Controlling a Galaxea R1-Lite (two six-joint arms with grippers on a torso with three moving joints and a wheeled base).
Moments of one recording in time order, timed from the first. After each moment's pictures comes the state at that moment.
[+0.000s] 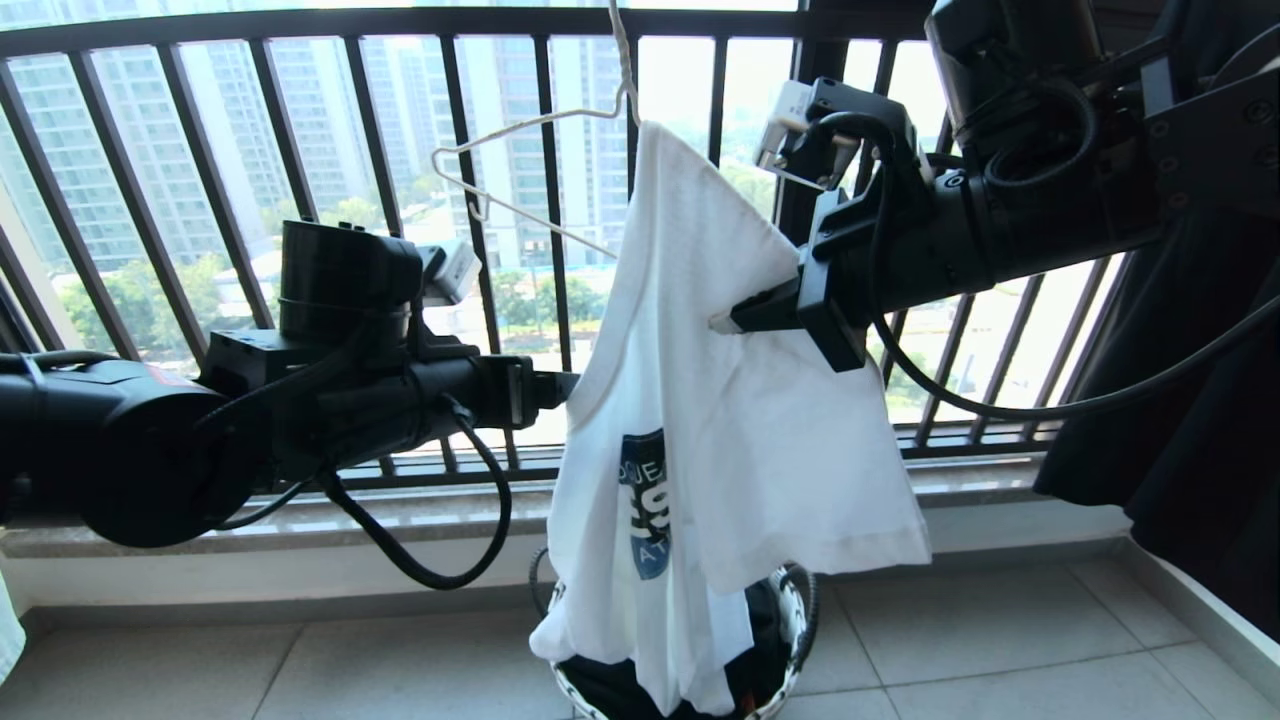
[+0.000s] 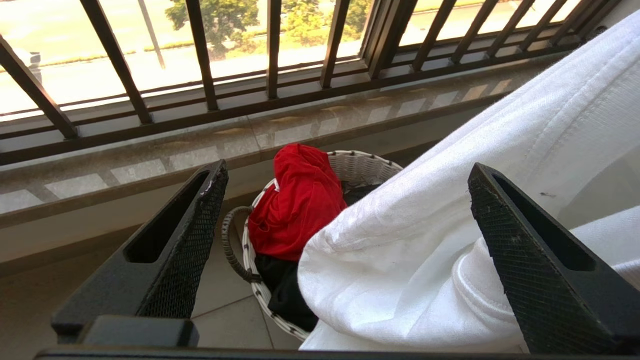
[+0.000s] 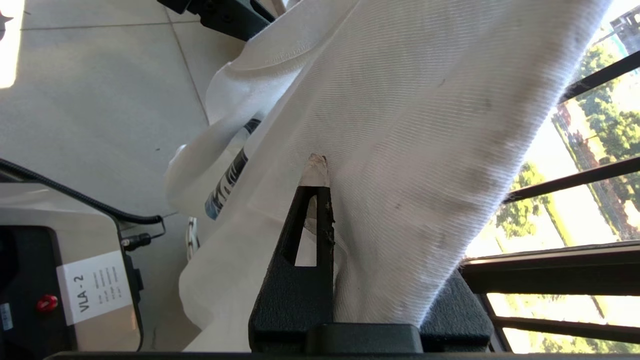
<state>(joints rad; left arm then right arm) -0.47 1.66 -1.06 -0.29 0.05 -0.21 0.56 1.84 -1.92 0.57 0.36 -0.63</state>
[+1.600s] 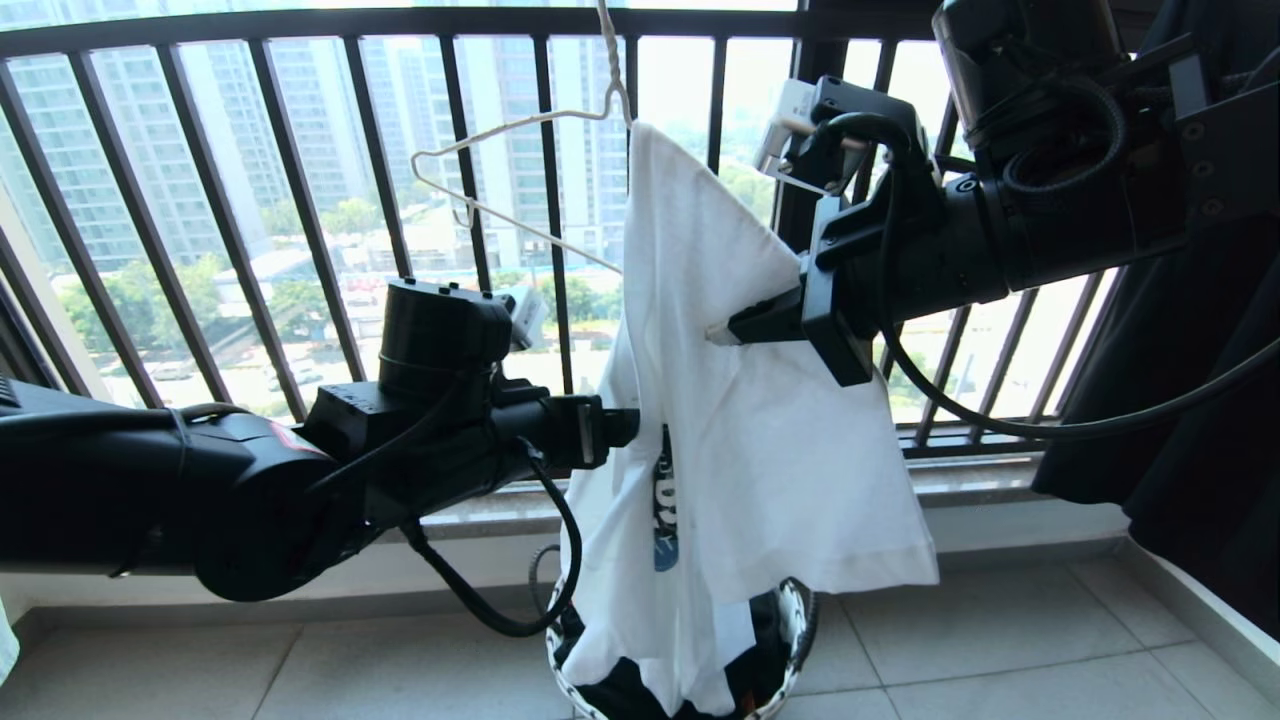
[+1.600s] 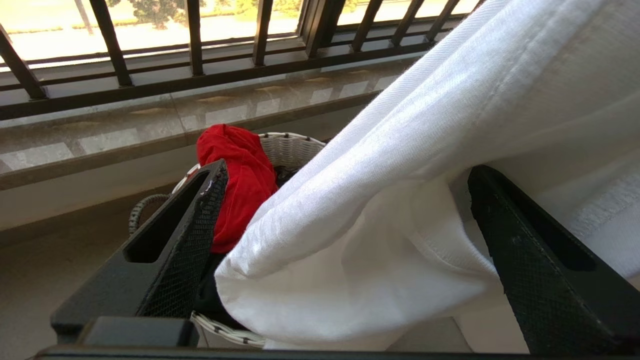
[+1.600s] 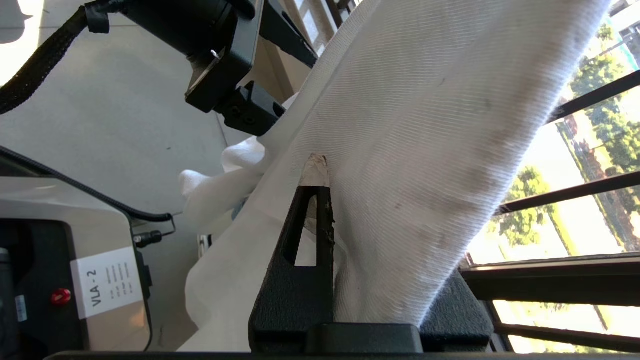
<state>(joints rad) -0.60 1.74 -1.01 -0.43 0.05 -0.34 0.59 1.81 -1.88 0.56 0.36 -0.63</state>
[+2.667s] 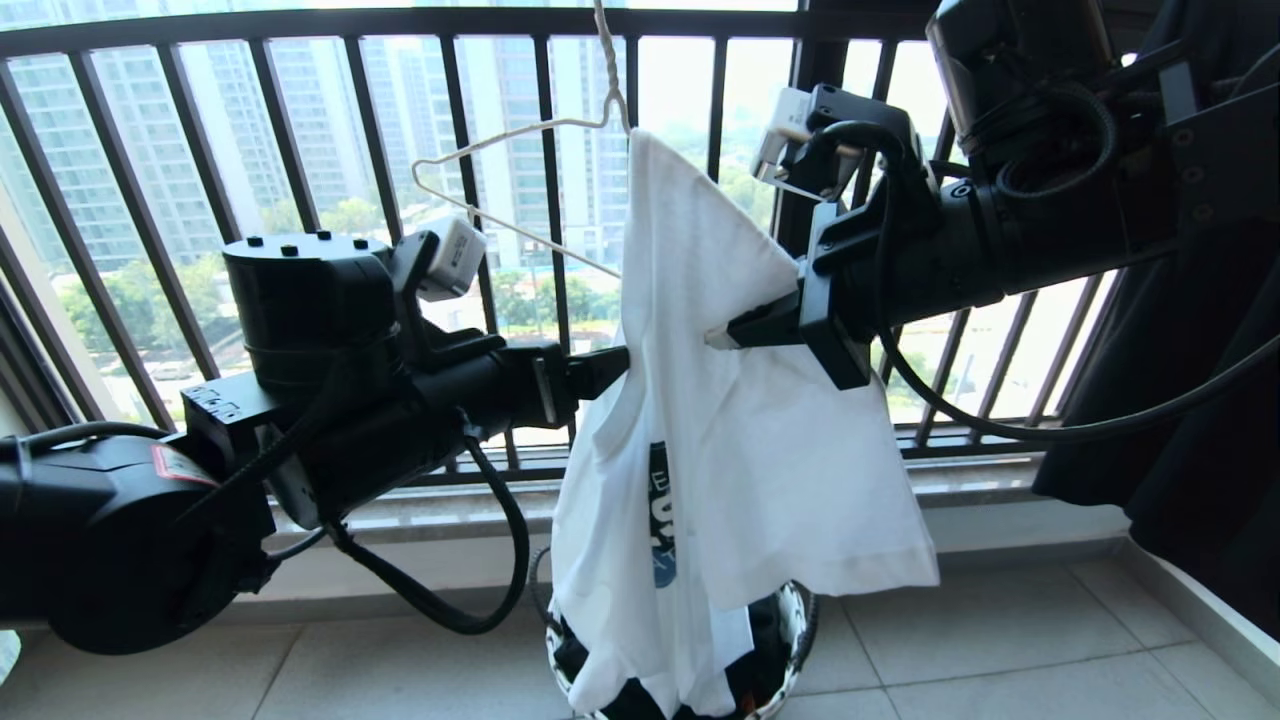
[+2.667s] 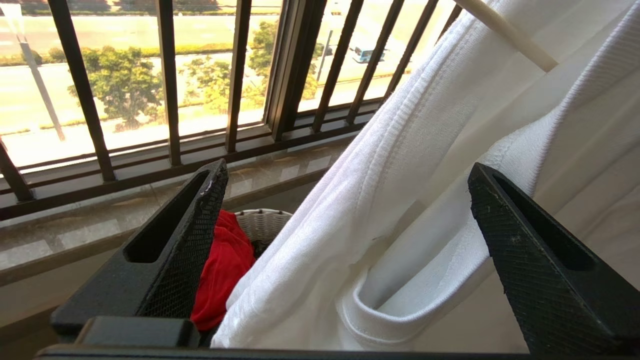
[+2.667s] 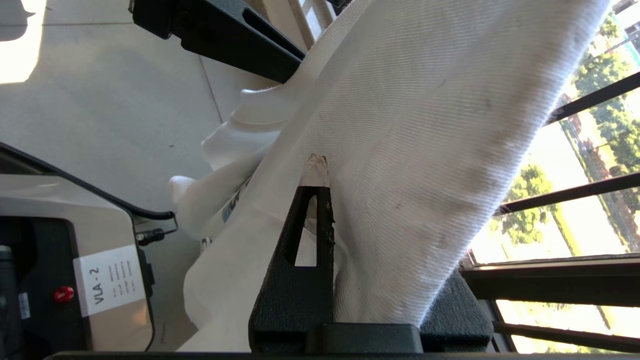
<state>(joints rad) -0.58 1.62 -0.90 -0.66 -0.02 -0.29 0.59 1.81 -1.87 0.56 0.36 -0.63</state>
